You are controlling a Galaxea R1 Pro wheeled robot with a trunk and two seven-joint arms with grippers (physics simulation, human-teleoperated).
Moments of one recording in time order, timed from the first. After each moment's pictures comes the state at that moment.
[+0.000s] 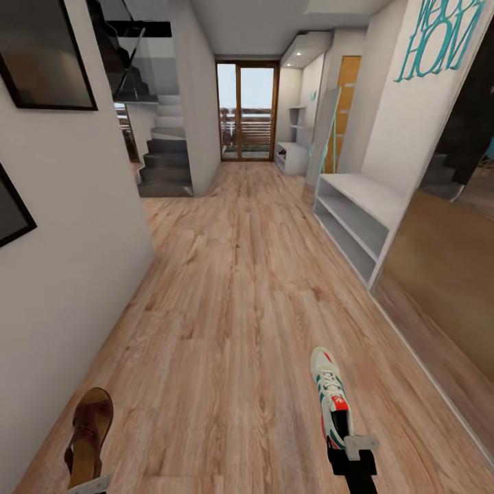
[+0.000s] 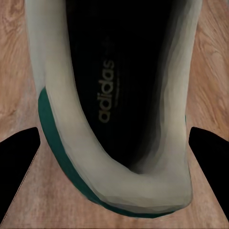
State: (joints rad) left arm -0.27 0.14 0.45 -0.22 -0.08 -0.55 -0.09; right arm -0.46 -0.02 0.12 -0.08 0.03 -0.56 -0.23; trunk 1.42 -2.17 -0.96
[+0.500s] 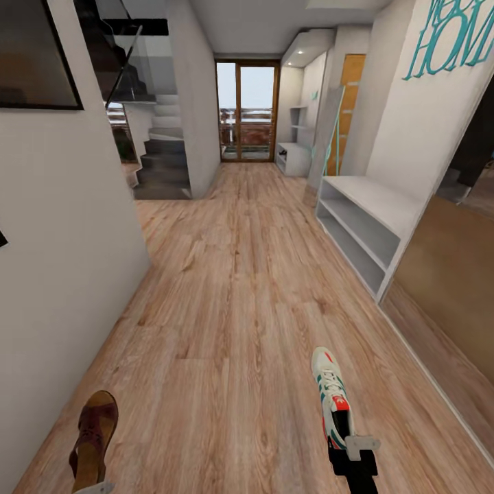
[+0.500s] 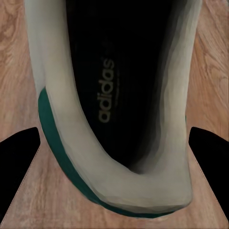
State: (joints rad) left arm -0.27 0.13 0.45 -0.20 -0.09 -0.55 -0.11; right arm -0.46 -0.02 0.12 -0.08 0.03 -0.56 -0.23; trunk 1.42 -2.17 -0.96
